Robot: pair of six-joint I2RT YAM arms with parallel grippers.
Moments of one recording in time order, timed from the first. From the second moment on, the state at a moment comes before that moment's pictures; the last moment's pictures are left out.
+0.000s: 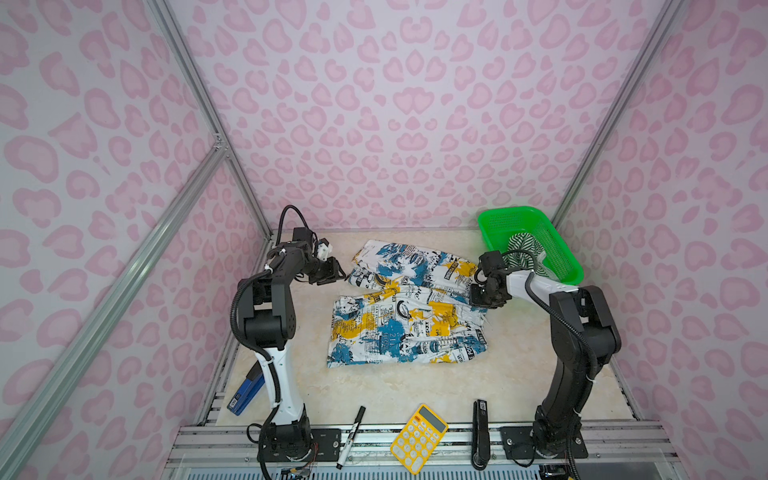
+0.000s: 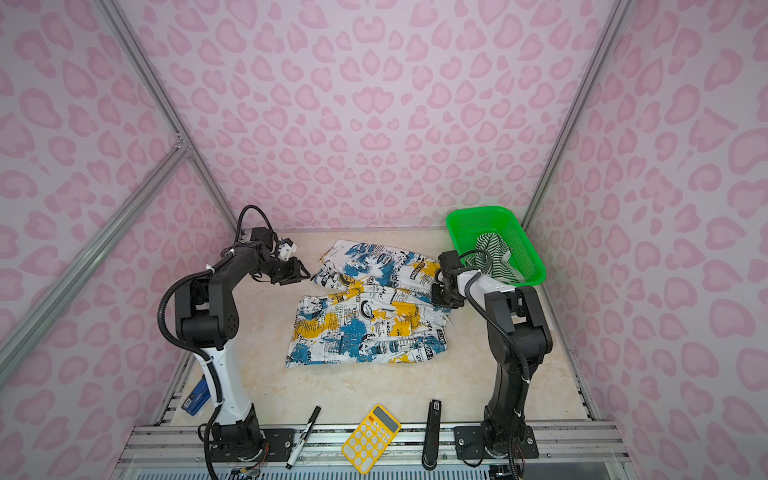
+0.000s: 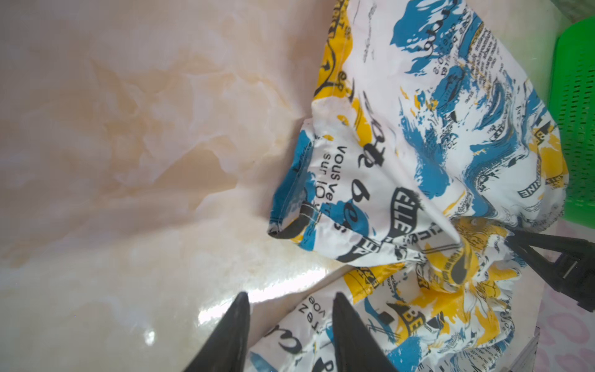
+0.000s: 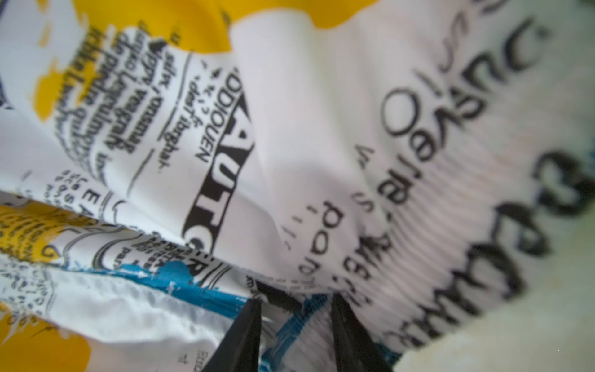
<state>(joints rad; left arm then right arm) 0.04 2.11 1.66 -0.78 0.51 -0.09 0.21 1.91 1.22 -0.57 -0.06 0.30</state>
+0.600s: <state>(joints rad) -0.04 2.45 2.10 -0.83 0.58 -0.05 0.25 1.91 1.25 -0.68 -0.03 0.28</state>
